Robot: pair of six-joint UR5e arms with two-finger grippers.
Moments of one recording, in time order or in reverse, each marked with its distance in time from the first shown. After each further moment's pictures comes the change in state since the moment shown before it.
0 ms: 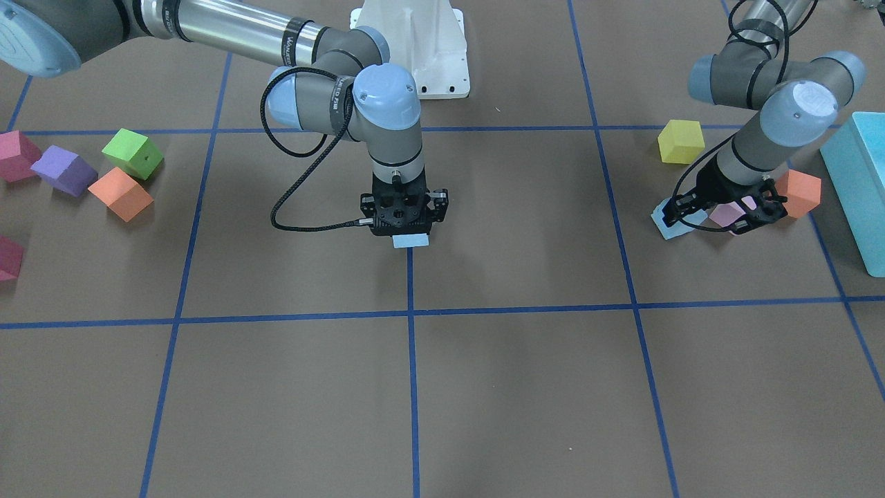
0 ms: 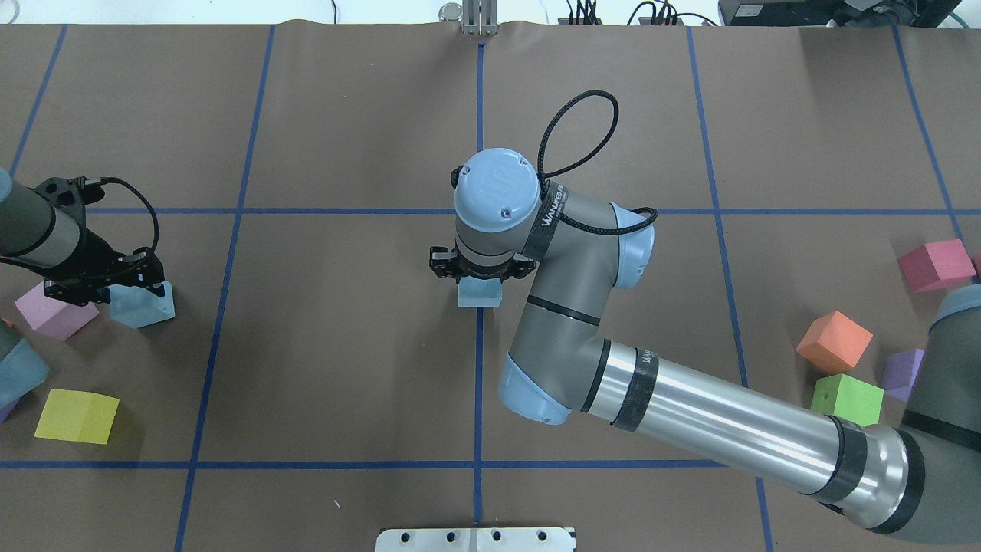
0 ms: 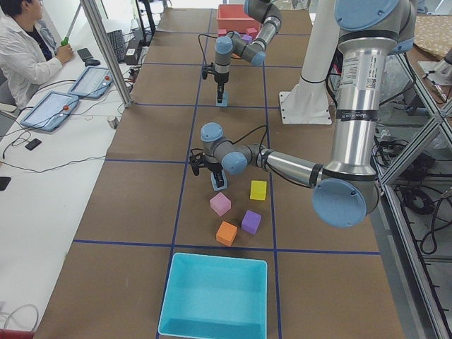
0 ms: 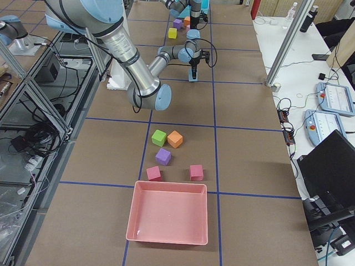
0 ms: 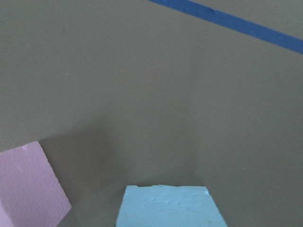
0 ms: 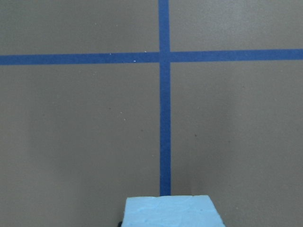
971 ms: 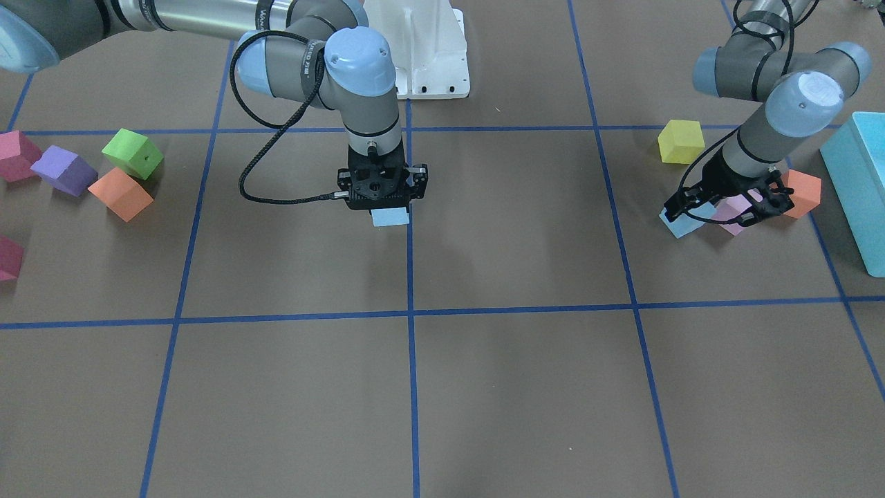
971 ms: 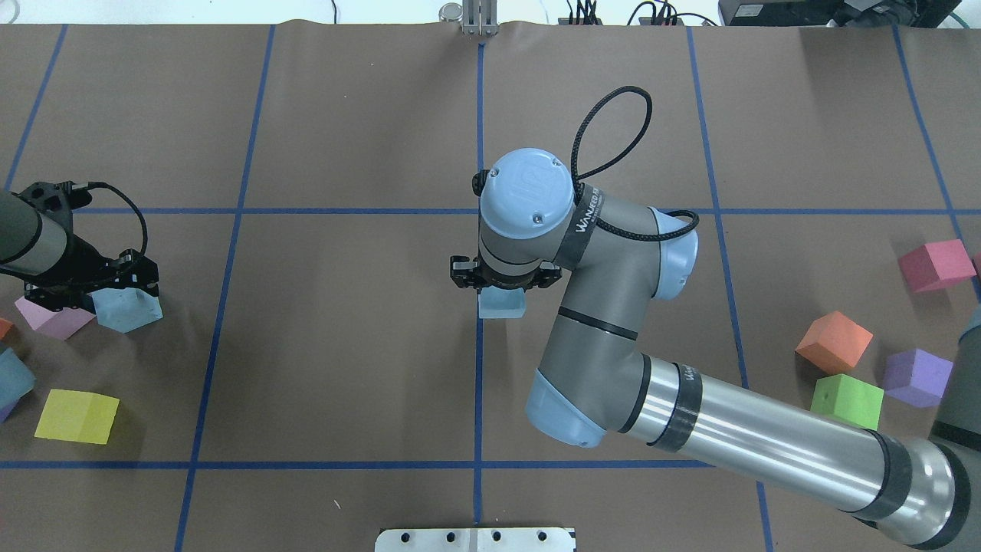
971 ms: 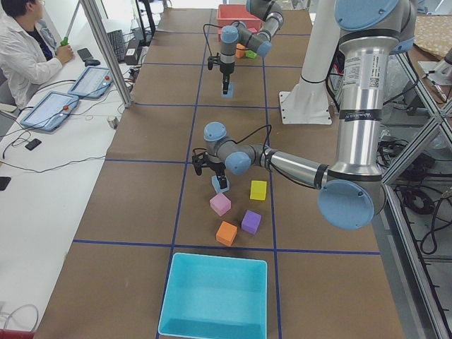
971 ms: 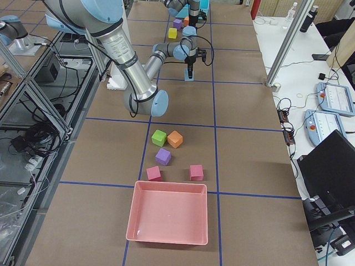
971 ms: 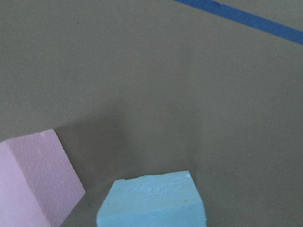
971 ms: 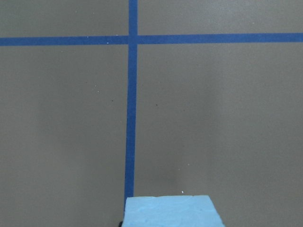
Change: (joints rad) left arm 0.003 0.033 -0.015 -0.006 0.039 0.003; right arm 0.000 -0.062 0.160 -0.126 0.010 -0.016
